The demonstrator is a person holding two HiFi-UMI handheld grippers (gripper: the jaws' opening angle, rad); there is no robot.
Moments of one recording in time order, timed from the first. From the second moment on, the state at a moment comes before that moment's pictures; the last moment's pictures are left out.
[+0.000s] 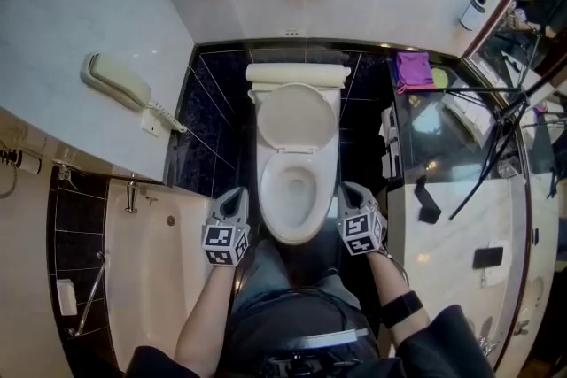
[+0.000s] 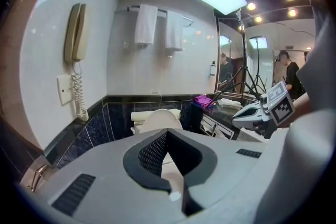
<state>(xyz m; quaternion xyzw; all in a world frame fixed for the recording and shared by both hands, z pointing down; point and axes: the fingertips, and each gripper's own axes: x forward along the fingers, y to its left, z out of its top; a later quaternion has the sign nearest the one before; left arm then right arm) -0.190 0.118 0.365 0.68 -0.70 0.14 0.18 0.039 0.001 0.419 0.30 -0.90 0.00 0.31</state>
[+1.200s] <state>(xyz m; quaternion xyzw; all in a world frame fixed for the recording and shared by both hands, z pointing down) -0.194 0.109 0.335 0.68 -0.70 0.14 0.15 0.053 -0.017 0.413 0.35 -0.89 0.14 0.25</state>
